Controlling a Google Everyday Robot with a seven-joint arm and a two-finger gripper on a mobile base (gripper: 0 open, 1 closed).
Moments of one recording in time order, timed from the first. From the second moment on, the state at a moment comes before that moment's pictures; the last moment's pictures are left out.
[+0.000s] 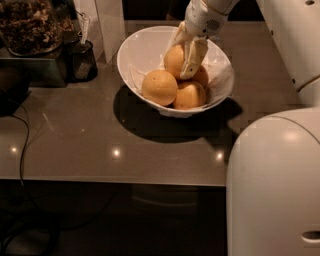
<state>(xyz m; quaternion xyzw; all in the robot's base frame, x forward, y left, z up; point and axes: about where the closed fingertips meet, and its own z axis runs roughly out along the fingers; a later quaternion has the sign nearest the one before) 0.667 -0.063 0.938 -0.76 0.60 0.09 0.22</state>
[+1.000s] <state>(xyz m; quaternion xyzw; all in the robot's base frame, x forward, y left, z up) 0.664 -0.064 0.956 -0.76 0.60 0.08 0.26</state>
